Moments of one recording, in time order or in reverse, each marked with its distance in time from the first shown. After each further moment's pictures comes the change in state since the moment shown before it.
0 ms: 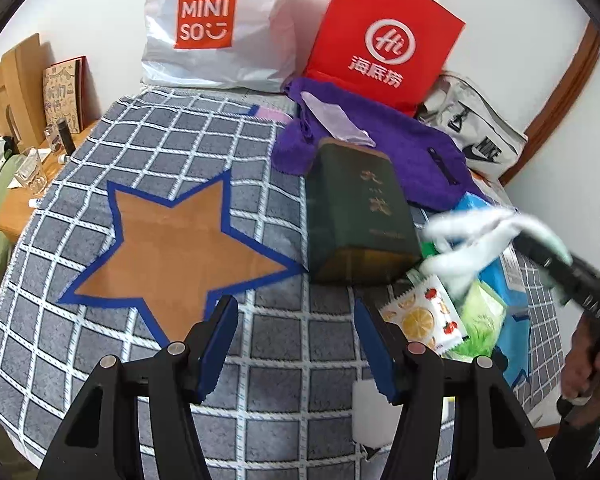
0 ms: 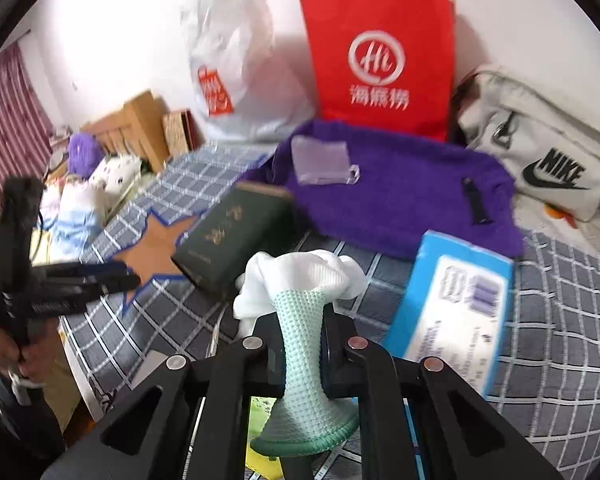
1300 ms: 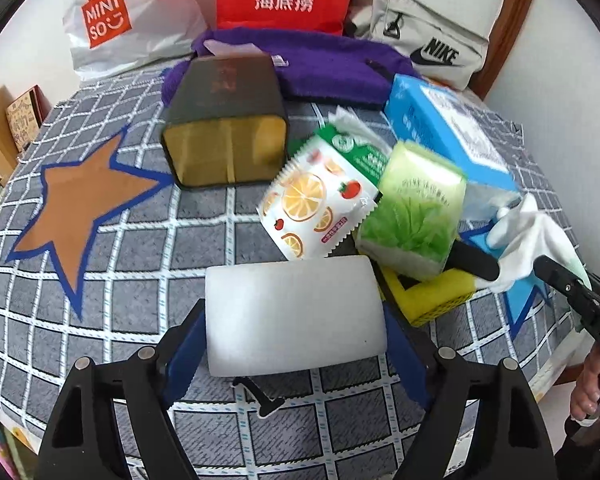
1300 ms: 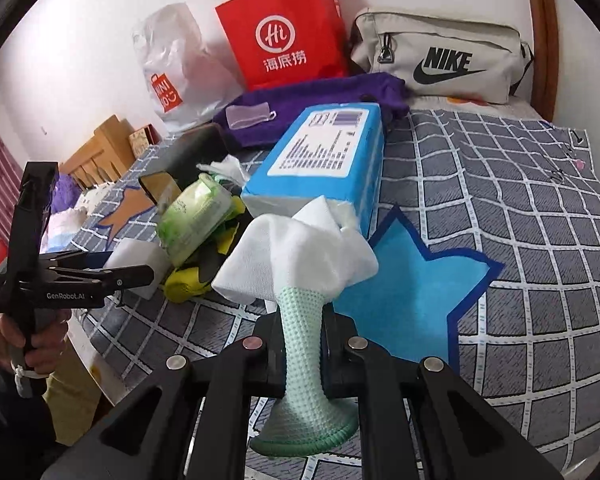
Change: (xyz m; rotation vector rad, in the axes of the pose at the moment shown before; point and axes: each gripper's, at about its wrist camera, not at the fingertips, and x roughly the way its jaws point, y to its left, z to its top) left arm 0.026 -0.092 -0.070 0.191 0.084 0.058; right arm -0.058 -0.057 -0.151 0.197 -0.016 -0.056
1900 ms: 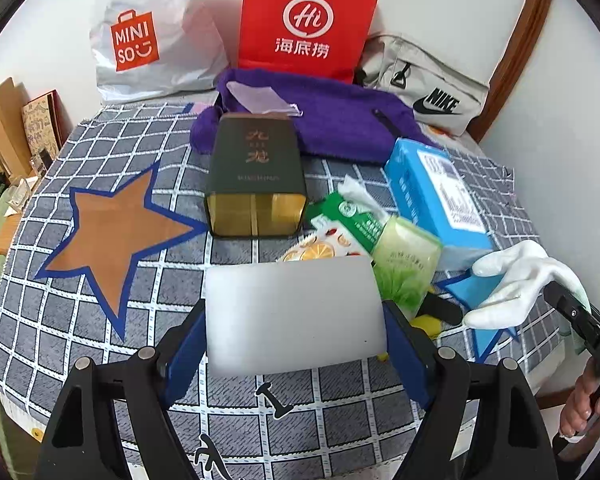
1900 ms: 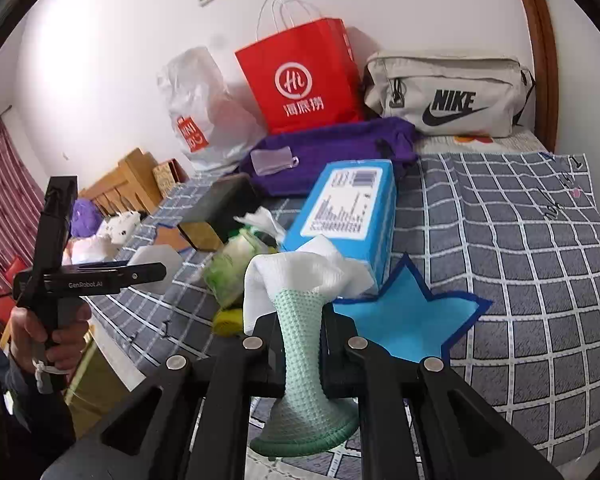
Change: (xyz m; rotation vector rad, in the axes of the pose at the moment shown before) left arm -0.044 0.016 0.020 -0.065 -0.080 -0.028; right arm -0.045 0.008 0.026 0.018 -0.102 0.082
